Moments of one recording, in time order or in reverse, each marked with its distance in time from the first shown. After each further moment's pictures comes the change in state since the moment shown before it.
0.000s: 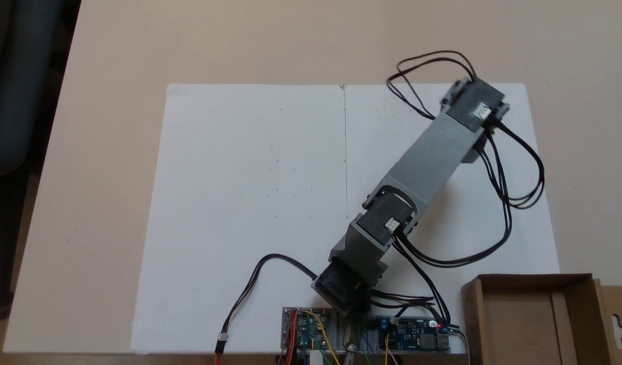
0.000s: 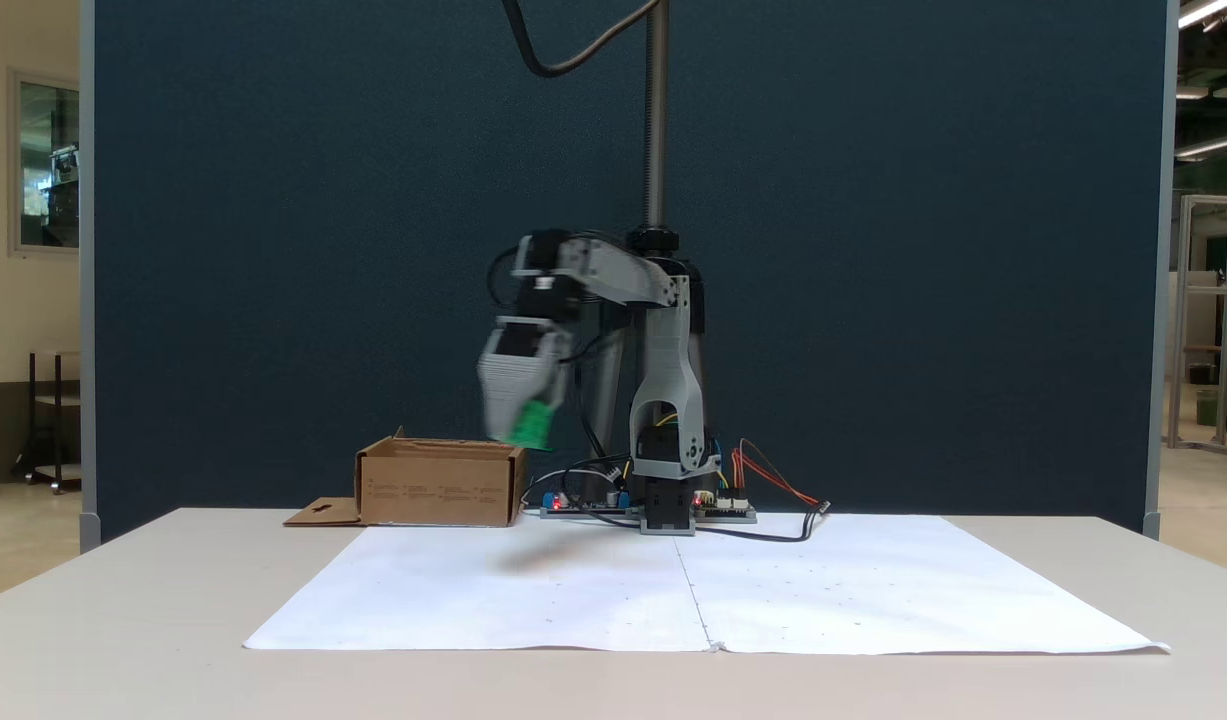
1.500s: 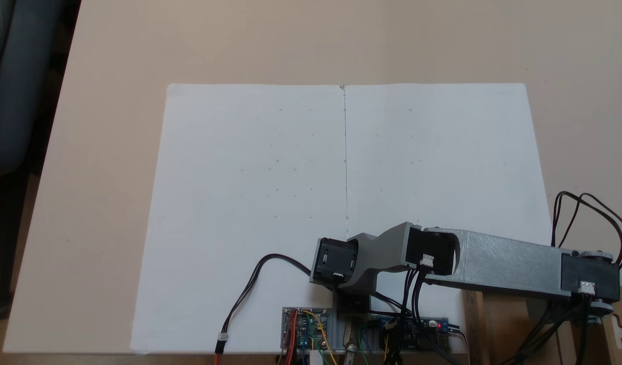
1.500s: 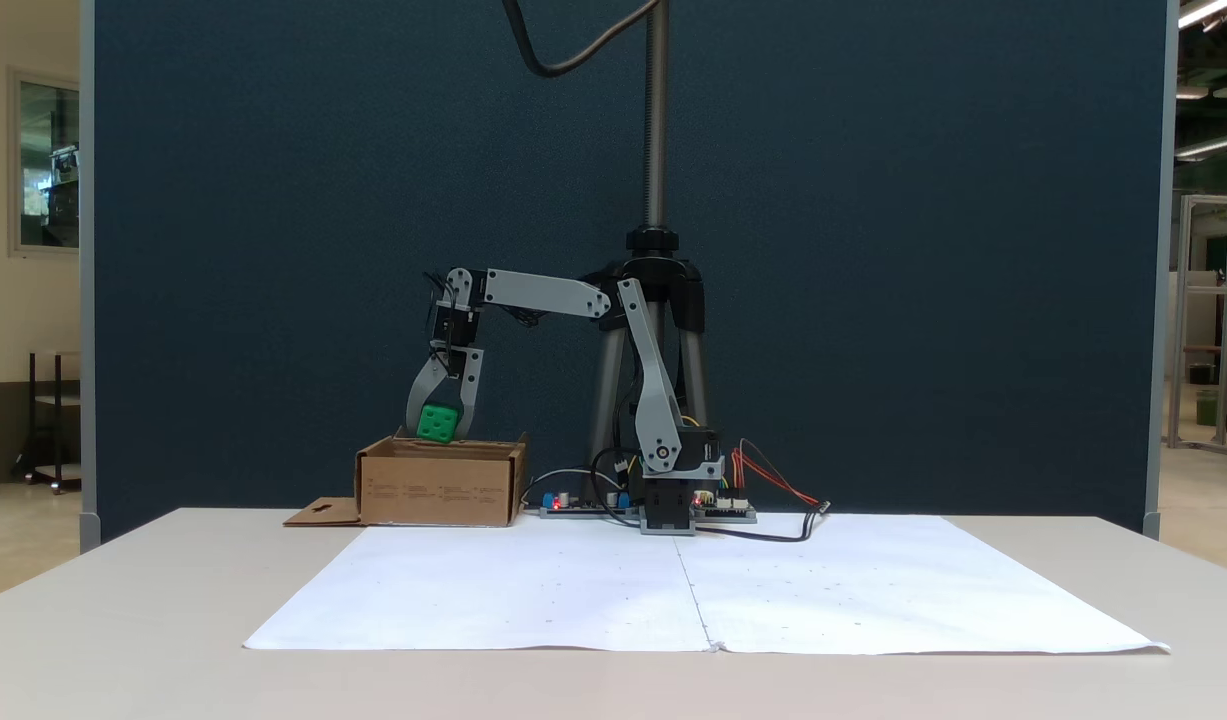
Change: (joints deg) arm 59.8 -12.0 -9.2 0.6 2.1
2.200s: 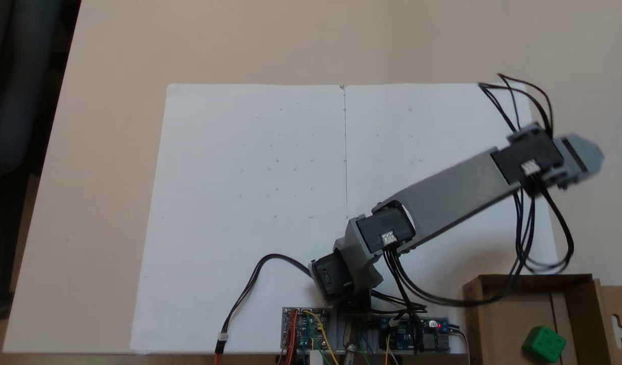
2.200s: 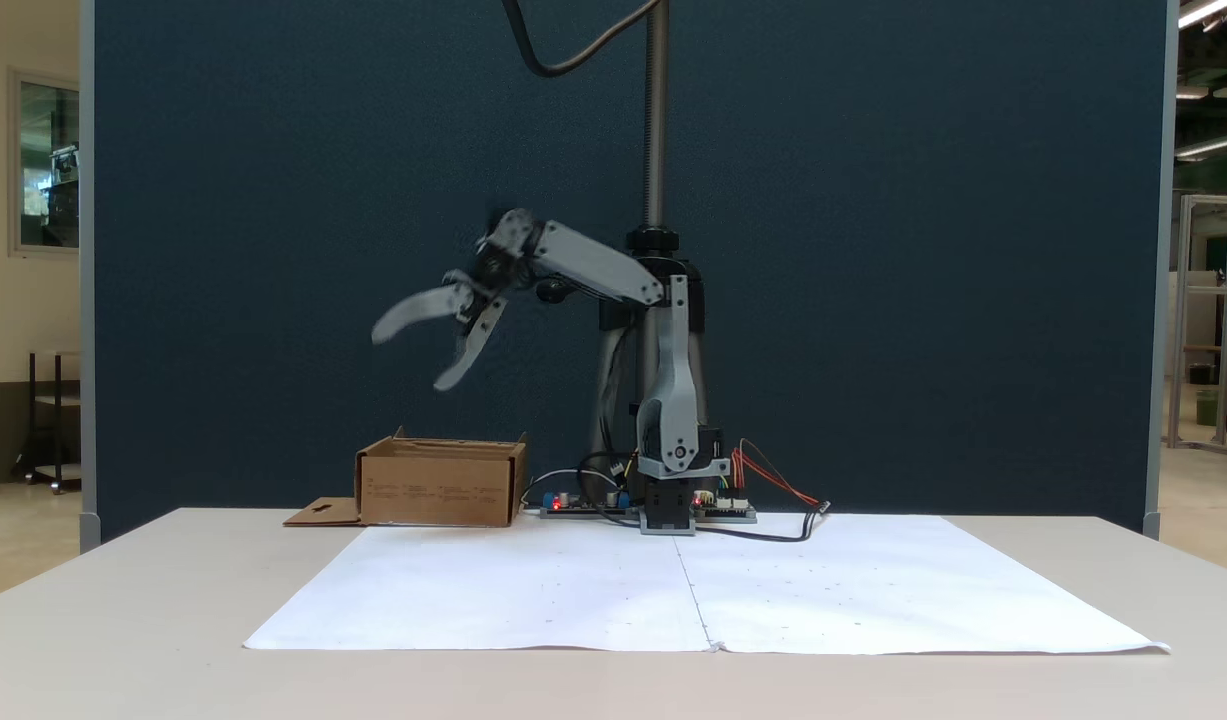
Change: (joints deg) arm -39.0 14.2 -0.2 -9.3 15.3
